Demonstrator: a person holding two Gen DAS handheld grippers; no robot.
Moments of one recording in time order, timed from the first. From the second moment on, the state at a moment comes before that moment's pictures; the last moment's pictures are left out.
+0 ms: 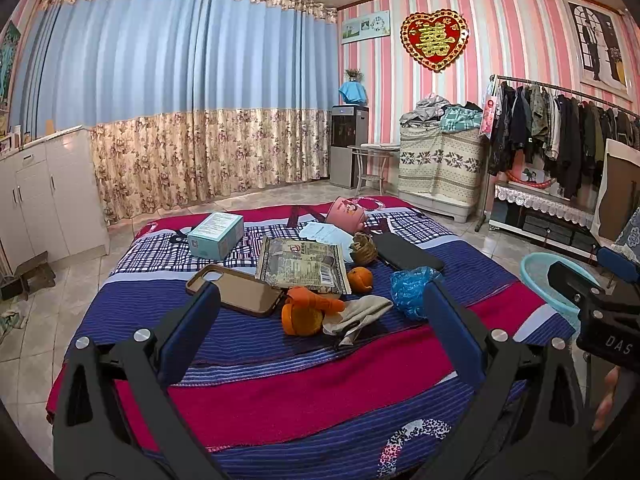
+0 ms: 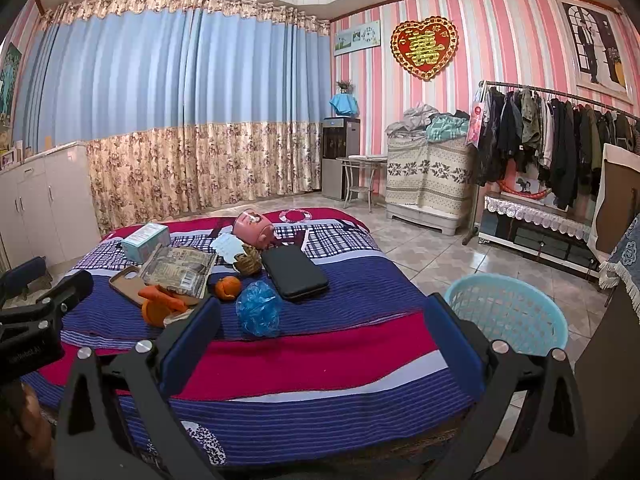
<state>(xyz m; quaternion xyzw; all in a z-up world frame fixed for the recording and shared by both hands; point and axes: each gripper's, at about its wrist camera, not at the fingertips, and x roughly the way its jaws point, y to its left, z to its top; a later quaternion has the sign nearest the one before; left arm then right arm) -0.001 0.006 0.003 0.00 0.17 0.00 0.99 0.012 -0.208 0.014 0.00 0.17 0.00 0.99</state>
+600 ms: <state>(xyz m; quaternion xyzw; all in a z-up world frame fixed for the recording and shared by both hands) -0.001 0.008 -0.001 0.00 0.17 0.00 0.99 0.013 -0.207 0.013 0.00 0.17 0.00 0.99</state>
